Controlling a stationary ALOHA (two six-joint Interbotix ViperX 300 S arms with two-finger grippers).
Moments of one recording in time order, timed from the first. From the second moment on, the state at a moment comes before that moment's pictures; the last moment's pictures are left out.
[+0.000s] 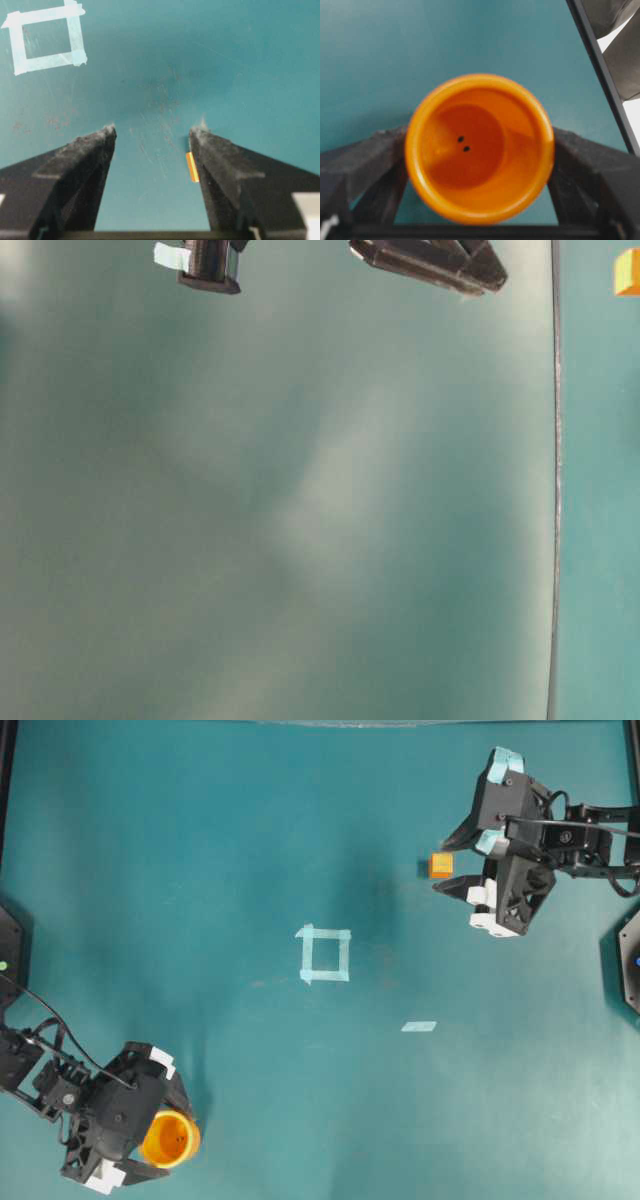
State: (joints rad) left arm -0.59 0.00 0.98 0.02 -0.28 -0.32; right arm -0.25 -0.38 0.86 -0.09 0.29 0.07
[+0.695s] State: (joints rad) left arm -0.52 0.02 0.97 0.02 -0.19 -0.23; right arm -0.27 -0.38 0.86 -0.09 0.30 0.06
